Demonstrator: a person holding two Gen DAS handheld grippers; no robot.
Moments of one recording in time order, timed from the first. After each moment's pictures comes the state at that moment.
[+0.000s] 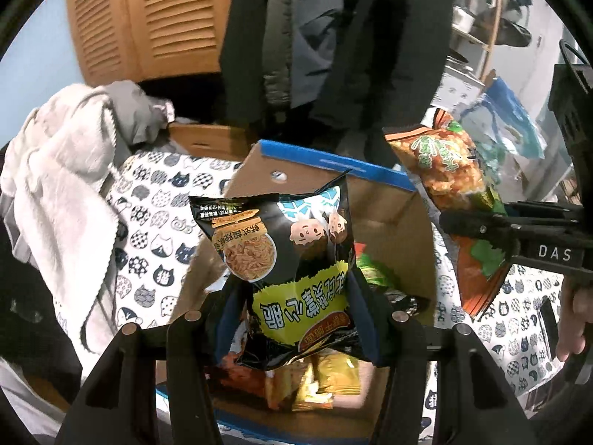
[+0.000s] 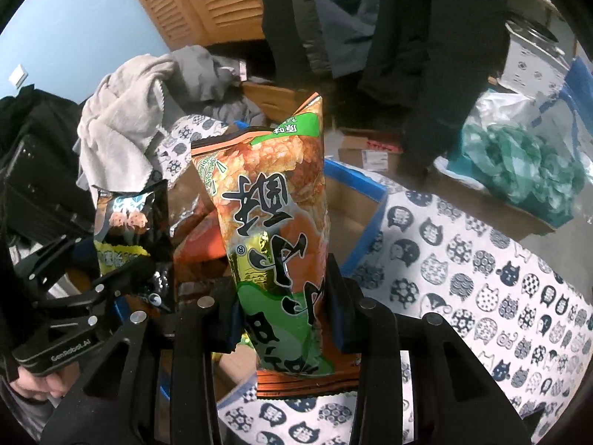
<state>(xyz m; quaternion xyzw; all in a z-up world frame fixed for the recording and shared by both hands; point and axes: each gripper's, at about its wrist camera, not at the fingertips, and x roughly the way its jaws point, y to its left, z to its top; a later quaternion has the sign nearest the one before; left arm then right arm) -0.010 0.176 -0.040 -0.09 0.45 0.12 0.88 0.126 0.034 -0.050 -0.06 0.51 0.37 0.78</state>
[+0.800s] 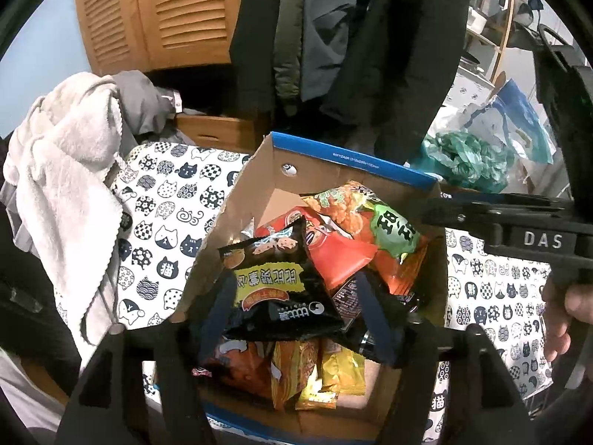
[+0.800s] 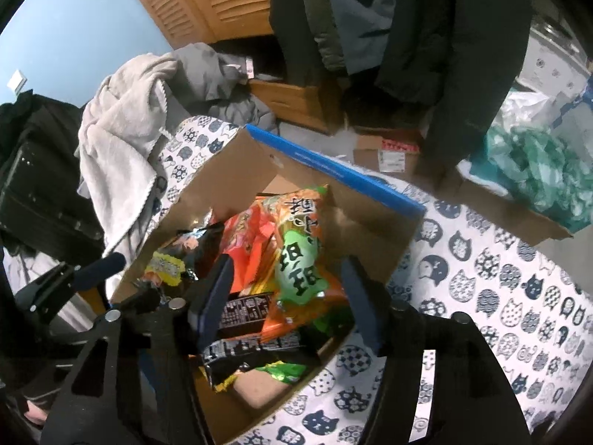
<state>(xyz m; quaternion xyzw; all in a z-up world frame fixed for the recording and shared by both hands) -0.011 0.179 -0.043 -0.10 0.46 0.13 0.87 0.137 0.057 -0.057 -0.06 0.51 0.37 0.77</state>
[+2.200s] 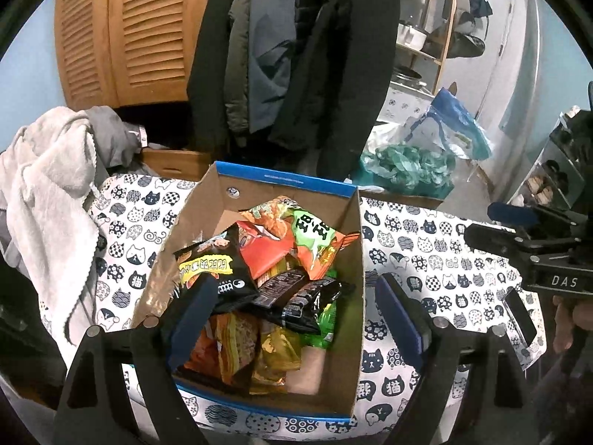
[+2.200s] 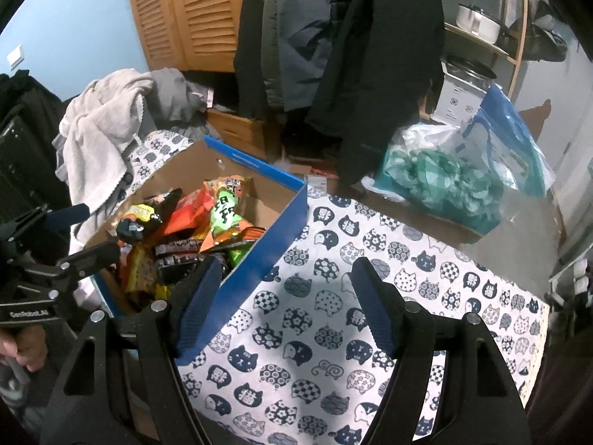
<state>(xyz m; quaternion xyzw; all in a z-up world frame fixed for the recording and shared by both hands) -0.052 0.127 -0.010 -0.09 0.40 0.06 0.91 0.061 -0.049 -0.005 -0.11 0.43 0.30 0.85</state>
